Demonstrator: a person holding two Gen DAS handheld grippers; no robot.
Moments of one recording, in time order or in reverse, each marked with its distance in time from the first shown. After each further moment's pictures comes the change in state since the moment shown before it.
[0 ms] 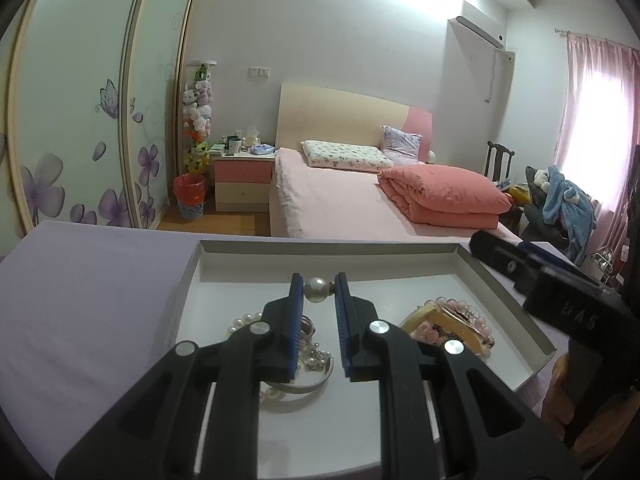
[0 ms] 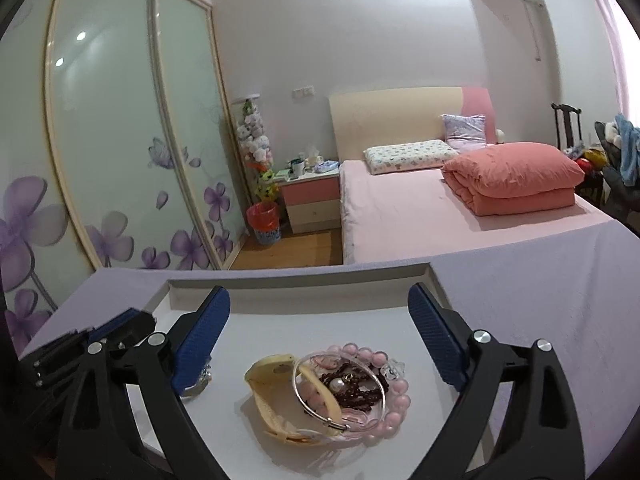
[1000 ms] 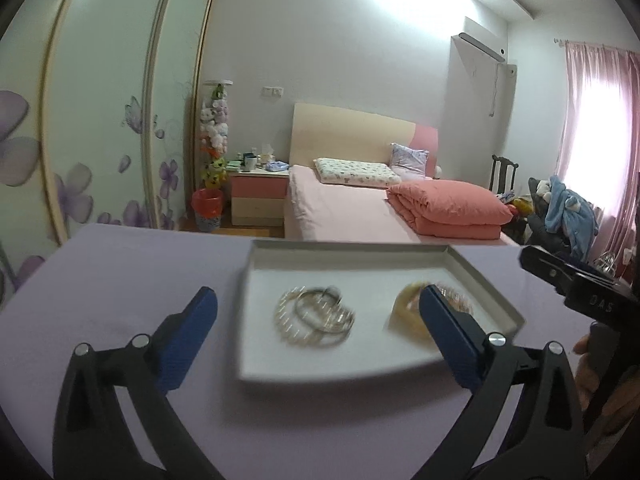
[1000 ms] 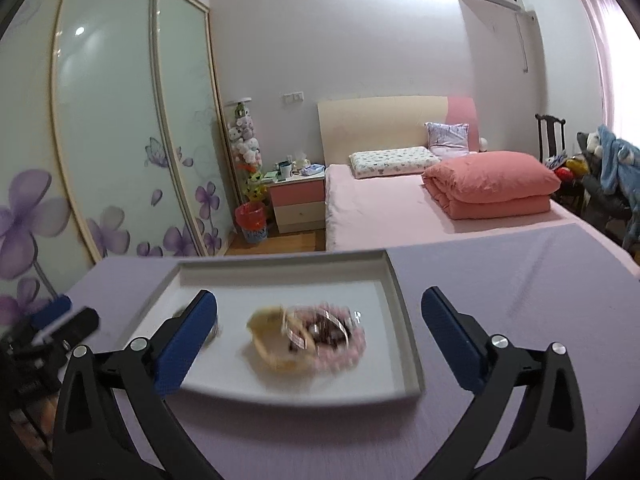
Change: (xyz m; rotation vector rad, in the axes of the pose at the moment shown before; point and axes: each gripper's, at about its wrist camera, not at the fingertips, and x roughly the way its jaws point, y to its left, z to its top) left arm -0.114 0.020 -0.028 0.006 -0.063 0.049; right arm -0.082 0.000 -0.017 -0.046 -0.002 -0.054
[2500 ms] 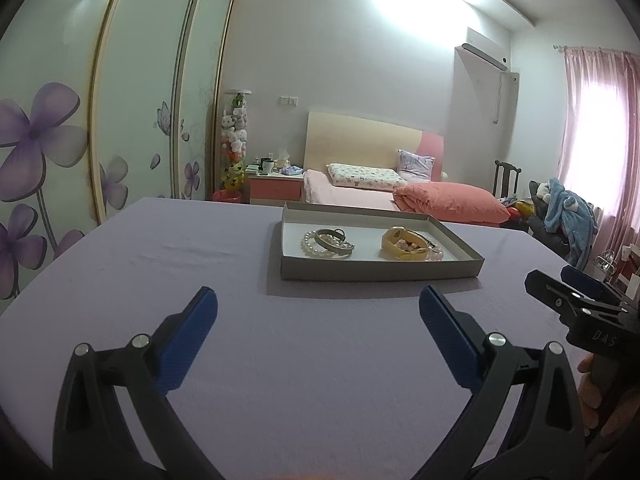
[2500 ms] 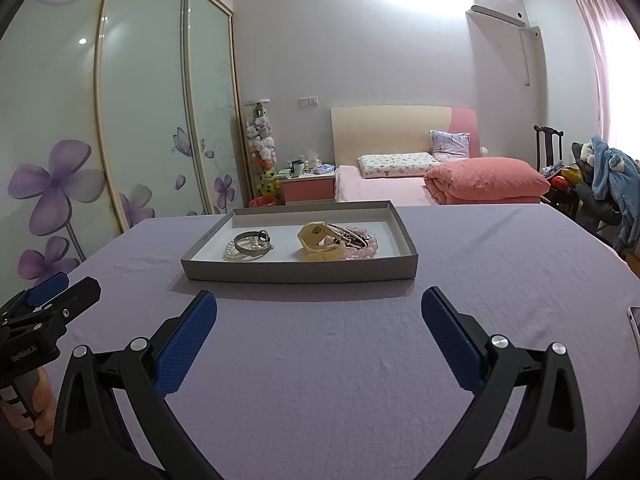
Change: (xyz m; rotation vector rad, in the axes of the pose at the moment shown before) left arm -0.141 -0.002 -0.067 -0.025 -0.031 0.033; right arm -0.118 0.035 -0.084 -0.048 -0.027 0.020
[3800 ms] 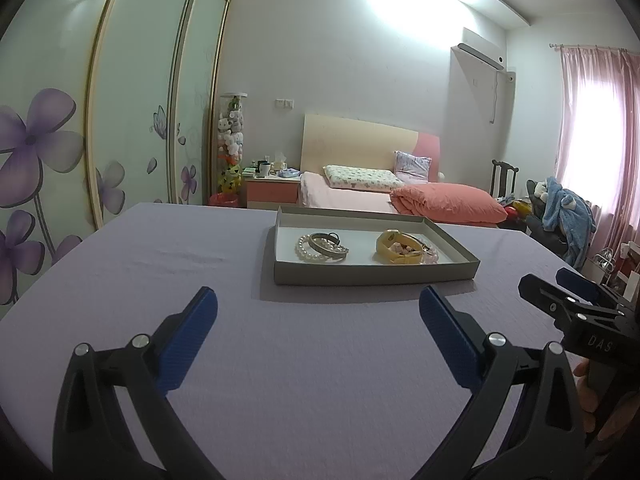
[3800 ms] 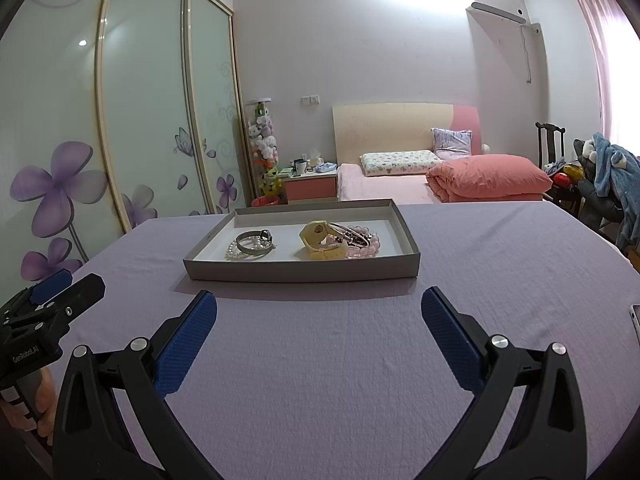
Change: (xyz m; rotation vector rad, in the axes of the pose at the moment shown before) left arm 0.000 -0.006 0.008 0.008 -0.005 -0.004; right arm -0.002 -0.001 0.002 0.006 0.004 0.008
